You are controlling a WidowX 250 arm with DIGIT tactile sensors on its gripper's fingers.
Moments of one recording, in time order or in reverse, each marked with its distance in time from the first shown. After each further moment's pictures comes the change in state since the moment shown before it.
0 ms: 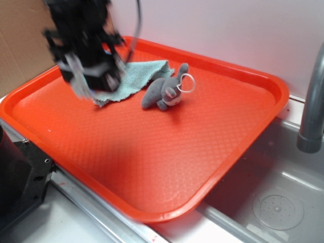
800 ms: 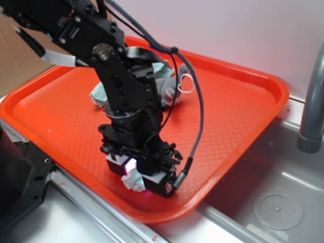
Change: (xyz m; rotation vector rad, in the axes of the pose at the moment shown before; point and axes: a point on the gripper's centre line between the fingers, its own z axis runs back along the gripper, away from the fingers) arm -0.052 -0.079 -0.123 0.000 0.064 -0.115
